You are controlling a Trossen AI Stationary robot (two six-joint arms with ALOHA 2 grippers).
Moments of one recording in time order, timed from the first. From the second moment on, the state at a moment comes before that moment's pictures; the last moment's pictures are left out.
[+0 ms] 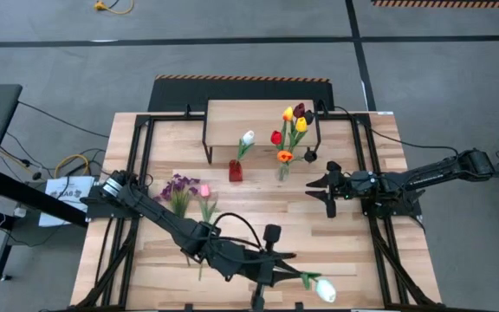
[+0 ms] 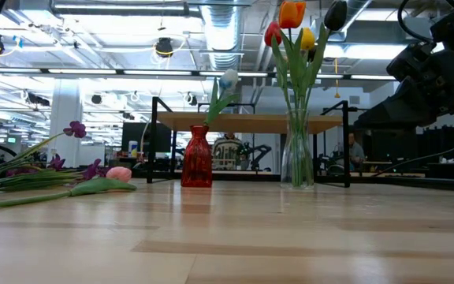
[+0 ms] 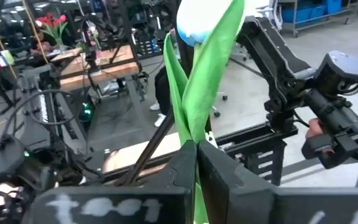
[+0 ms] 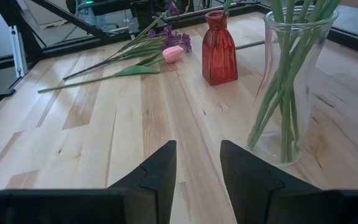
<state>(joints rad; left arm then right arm) -0.54 1.97 1.86 0.01 -0.32 0.14 0.11 0.66 0.01 0.34 0.18 0.20</state>
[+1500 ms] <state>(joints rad) -0.05 1.32 0.60 1.03 -0.38 0.18 0.11 0.66 0.01 0.37 0.24 0.16</state>
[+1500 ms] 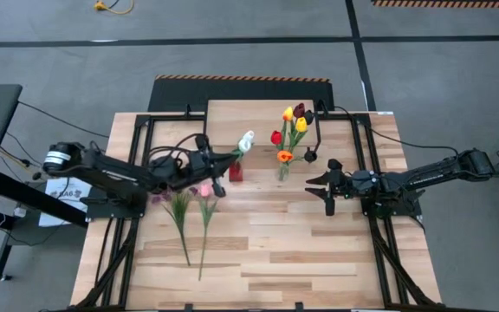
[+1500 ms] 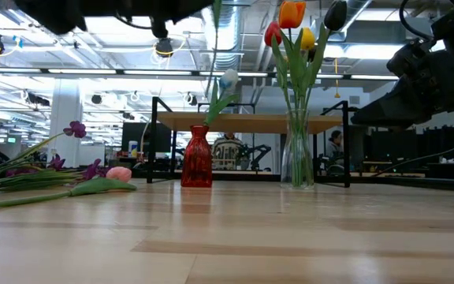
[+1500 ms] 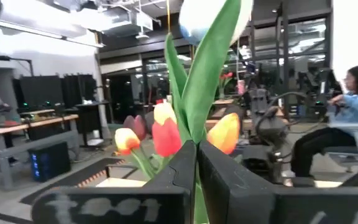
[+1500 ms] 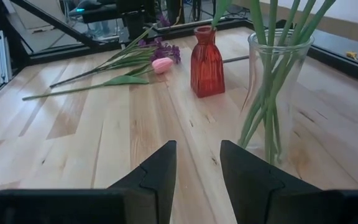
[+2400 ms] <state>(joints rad) 0.12 1.39 0.32 1.55 -0.32 0.11 0.11 0.66 0.01 0.32 0.24 0.20</state>
